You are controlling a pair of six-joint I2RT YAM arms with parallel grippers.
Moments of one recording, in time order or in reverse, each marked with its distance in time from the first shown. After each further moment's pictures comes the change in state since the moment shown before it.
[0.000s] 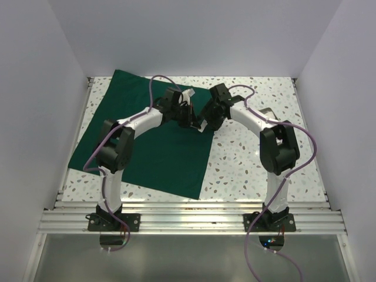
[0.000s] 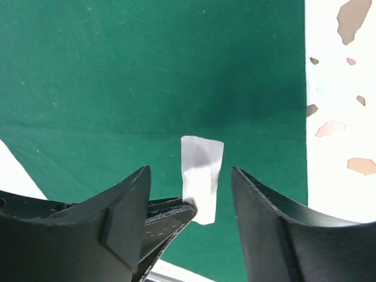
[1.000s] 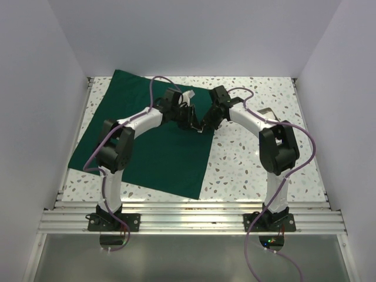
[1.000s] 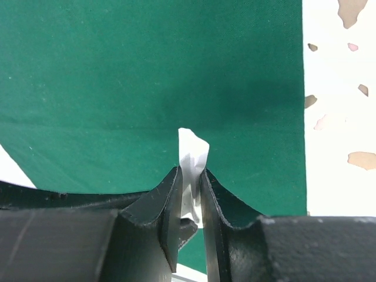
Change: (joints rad) left arm -0.001 0.000 0.000 -0.035 0.008 0.009; right arm 0.007 0.000 -0.029 0.005 -0.017 0.016
